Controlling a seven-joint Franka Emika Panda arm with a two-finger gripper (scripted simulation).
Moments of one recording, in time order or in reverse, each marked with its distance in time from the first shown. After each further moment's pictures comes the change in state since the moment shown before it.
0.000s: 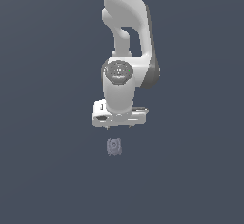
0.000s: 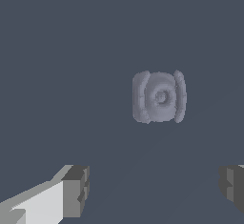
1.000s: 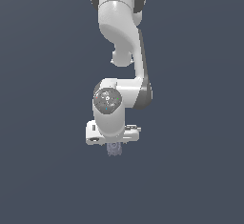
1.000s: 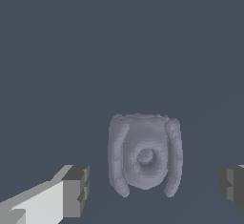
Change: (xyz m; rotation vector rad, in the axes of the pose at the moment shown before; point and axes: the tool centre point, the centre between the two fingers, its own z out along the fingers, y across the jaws) arm 0.051 0.027 0.045 0.010 0.012 -0.015
